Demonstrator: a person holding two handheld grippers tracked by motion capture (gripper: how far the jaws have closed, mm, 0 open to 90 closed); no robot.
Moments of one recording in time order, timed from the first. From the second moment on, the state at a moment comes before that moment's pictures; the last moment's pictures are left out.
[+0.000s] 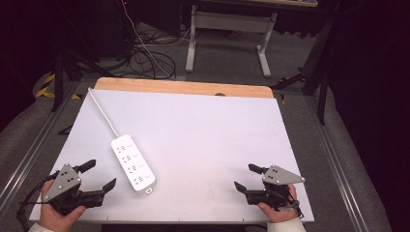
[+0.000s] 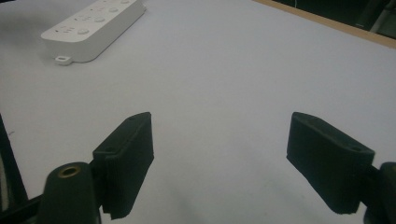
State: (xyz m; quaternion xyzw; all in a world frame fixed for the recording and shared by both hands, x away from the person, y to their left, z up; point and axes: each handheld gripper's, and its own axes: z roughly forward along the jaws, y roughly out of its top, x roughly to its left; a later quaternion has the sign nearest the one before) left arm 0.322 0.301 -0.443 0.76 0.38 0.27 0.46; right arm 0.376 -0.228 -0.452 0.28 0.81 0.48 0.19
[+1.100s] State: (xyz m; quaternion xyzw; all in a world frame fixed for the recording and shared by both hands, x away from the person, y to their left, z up) left arm 0.321 0.301 -0.430 0.76 0.37 0.26 0.46; right arm 0.377 -0.226 -0.452 0.29 0.81 0.47 0.19
